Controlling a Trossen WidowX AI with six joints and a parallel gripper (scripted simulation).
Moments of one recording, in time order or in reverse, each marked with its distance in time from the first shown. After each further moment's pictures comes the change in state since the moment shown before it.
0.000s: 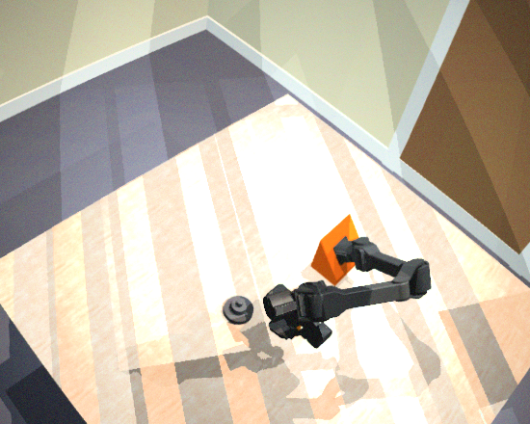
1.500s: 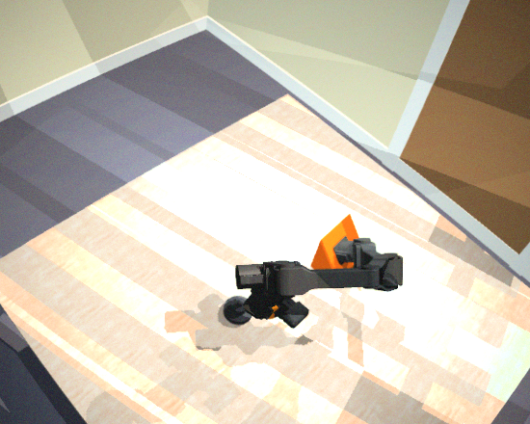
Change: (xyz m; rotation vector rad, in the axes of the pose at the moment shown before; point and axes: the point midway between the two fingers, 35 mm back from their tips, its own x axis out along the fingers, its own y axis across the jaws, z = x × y) arm -0.033 -0.070 0.022 -0.024 0.022 0.021
